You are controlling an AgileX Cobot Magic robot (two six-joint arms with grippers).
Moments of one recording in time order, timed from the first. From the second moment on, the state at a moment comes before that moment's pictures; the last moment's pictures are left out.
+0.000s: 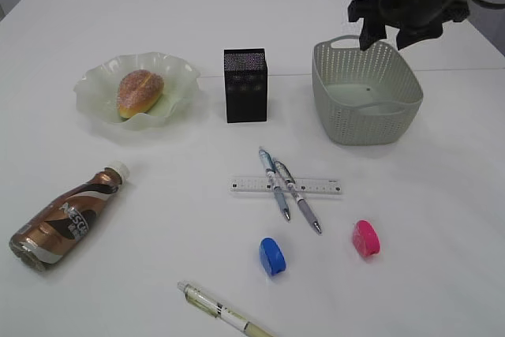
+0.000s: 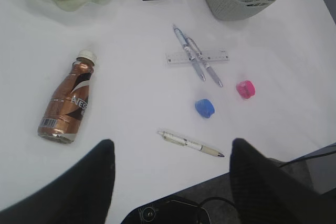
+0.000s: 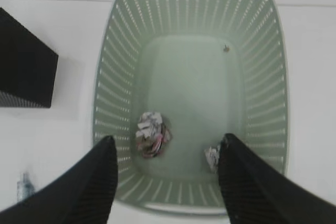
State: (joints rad) left arm -0.28 0.91 -1.30 -0.26 1.27 -0.20; right arm 0.16 1.99 -1.73 -0.05 0.74 0.14
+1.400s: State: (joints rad) left arm -0.28 0.95 -1.30 -0.26 1.27 -0.16; right arm 0.16 1.51 -1.44 0.05 1.23 0.02
